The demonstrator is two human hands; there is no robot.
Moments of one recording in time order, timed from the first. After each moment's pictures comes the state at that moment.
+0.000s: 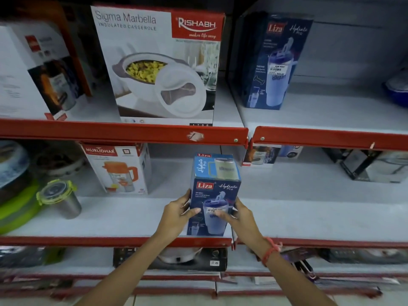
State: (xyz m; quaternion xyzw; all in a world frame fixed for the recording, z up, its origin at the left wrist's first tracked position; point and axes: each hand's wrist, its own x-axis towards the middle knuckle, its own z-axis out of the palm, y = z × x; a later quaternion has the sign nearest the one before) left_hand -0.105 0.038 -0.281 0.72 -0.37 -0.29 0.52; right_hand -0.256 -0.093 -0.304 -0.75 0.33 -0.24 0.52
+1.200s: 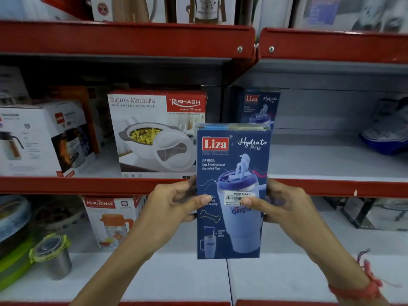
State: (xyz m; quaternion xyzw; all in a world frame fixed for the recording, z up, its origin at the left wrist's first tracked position) left_hand -0.149 0.058 -0.063 0.62 -0.45 -0.25 0.59; right_hand -0.324 -0.088 -0.061 -0.79 0.22 -0.34 0.46
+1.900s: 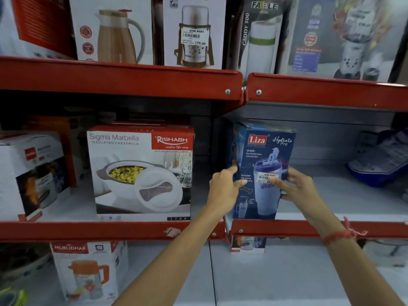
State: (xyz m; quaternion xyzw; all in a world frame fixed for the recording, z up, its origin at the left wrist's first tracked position) left_hand -0.155 -0.137 -0.018 0.68 -0.51 -0.10 0.51; right_hand -0.298 -0.263 -0.032 -0.72 0.29 -0.45 0.45
